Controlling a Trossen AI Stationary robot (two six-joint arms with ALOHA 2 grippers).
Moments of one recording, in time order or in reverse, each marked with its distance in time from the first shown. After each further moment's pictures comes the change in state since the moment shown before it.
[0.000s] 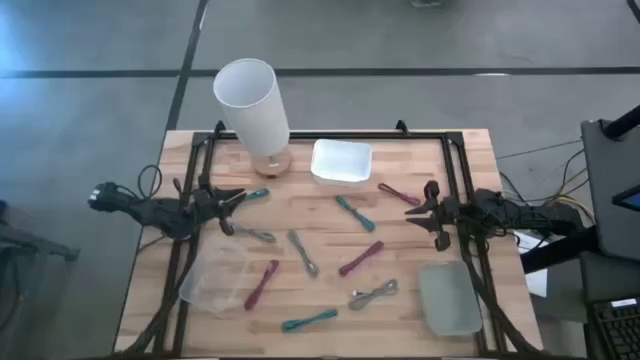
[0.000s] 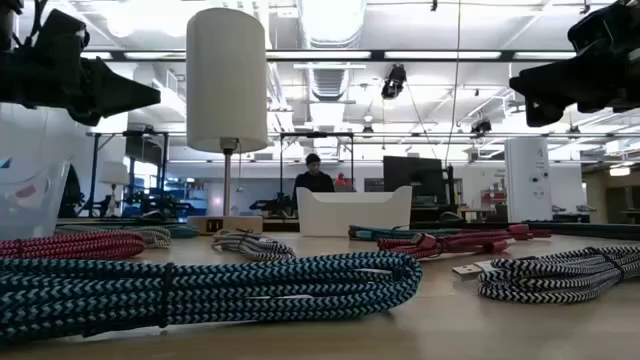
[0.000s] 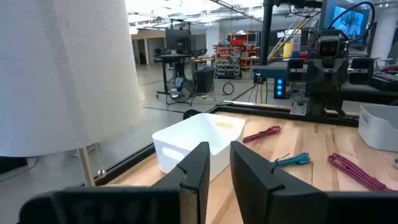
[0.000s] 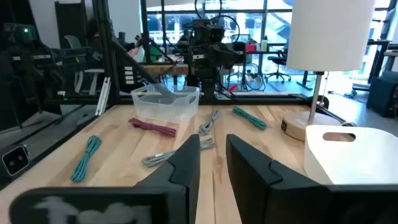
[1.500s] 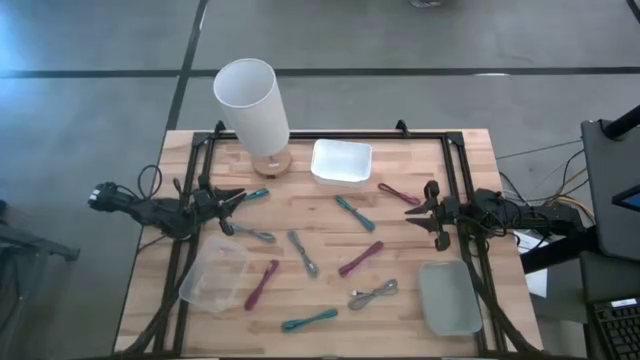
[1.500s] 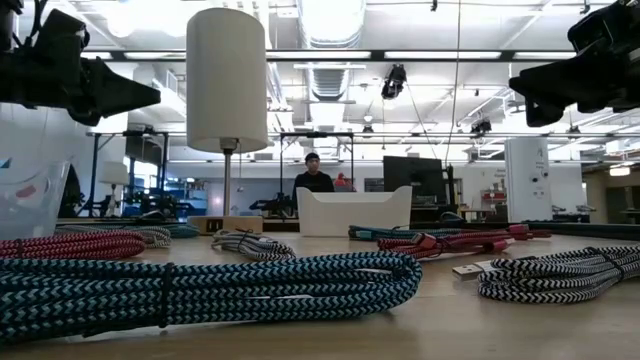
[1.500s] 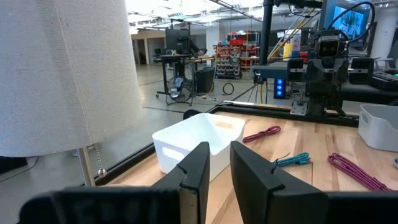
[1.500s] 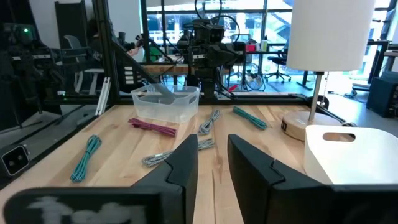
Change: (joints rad) left arm 0.000 0.000 0.000 0.000 0.000 0.000; right arm 0.000 0.000 0.000 0.000 0.000 0.000
